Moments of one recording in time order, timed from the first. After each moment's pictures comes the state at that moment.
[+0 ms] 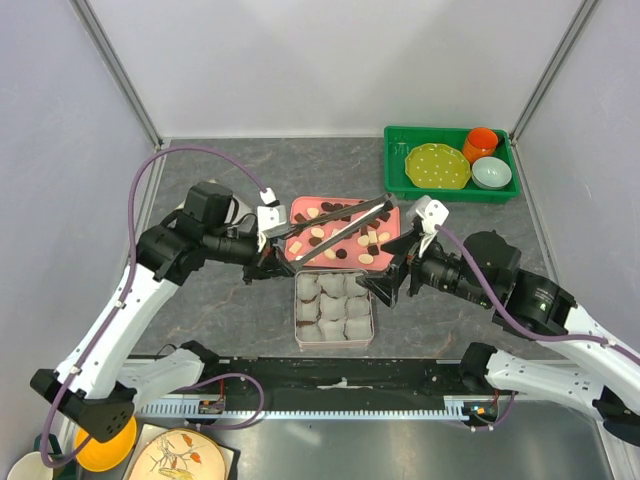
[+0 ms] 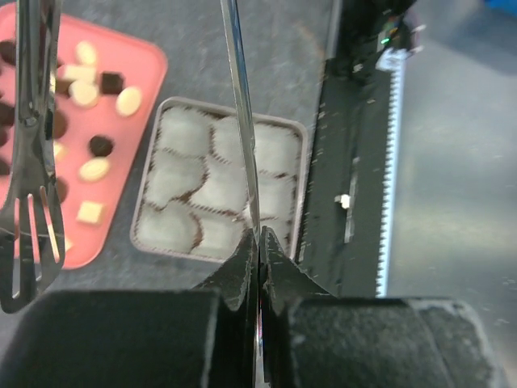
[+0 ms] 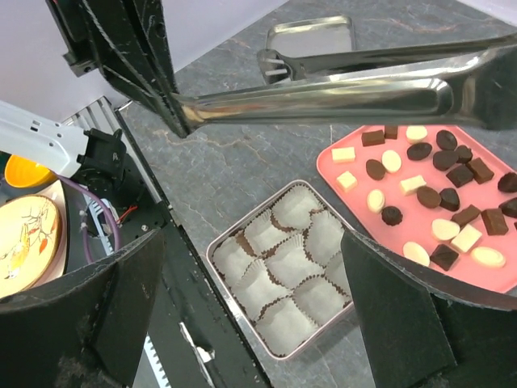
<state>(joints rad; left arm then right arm) -0.52 1.03 1.23 -0.96 0.80 0.43 0.99 0.77 1.08 -0.51 -0.03 0.23</state>
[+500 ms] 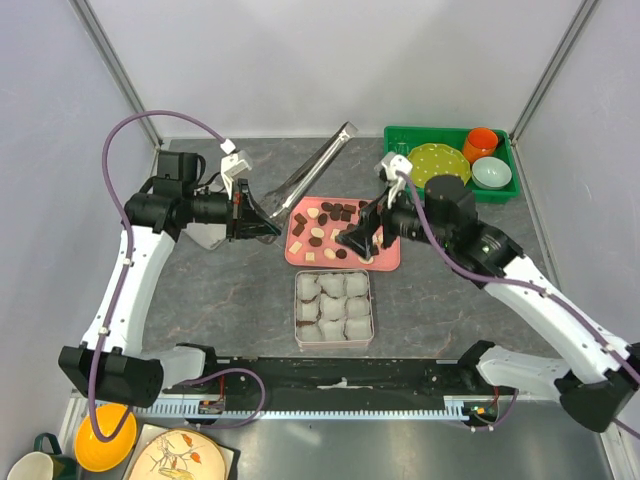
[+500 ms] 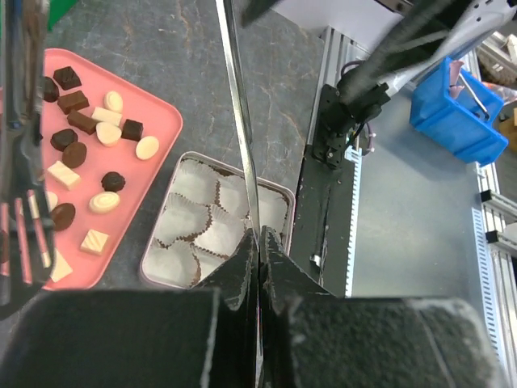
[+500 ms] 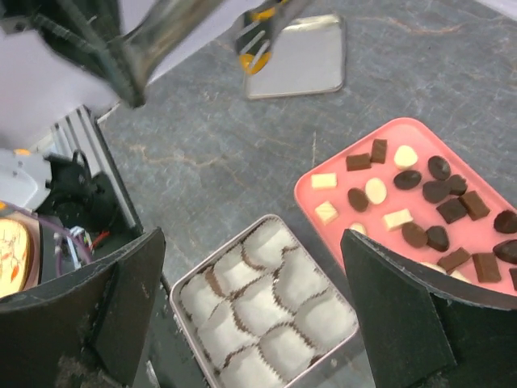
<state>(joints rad) -0.16 1.21 1.36 -0.95 1.20 0.36 0.73 1.07 1.17 -0.37 -0.33 0.16</state>
